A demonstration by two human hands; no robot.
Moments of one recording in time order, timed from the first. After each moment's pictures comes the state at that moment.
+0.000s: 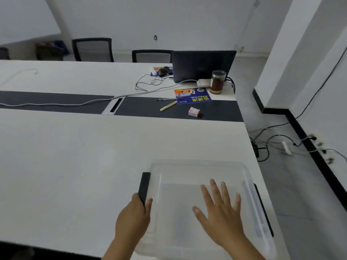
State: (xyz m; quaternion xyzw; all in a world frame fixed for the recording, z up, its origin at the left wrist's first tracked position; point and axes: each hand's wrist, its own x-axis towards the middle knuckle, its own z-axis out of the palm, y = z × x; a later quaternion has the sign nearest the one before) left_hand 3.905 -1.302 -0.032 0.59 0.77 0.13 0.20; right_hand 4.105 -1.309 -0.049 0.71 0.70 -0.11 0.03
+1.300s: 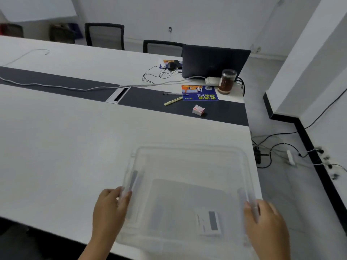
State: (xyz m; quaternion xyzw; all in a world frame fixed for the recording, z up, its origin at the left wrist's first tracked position) left_hand 3.897 -1.310 -0.022 0.47 0.80 0.32 0.20; right_hand 4.180 -1.314 0.000 0.79 0.55 -0.15 -0.24
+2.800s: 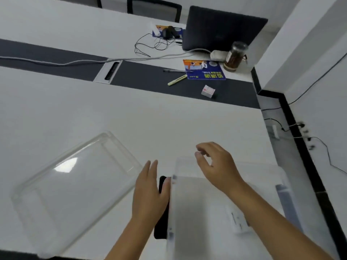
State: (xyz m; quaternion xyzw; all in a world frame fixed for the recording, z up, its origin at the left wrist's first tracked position) left_hand 3.862 -1.238 -0.036 0.55 0.71 0.27 0.35; right_hand 4.014 -1.195 0.015 0.63 0.70 -0.24 -0.23
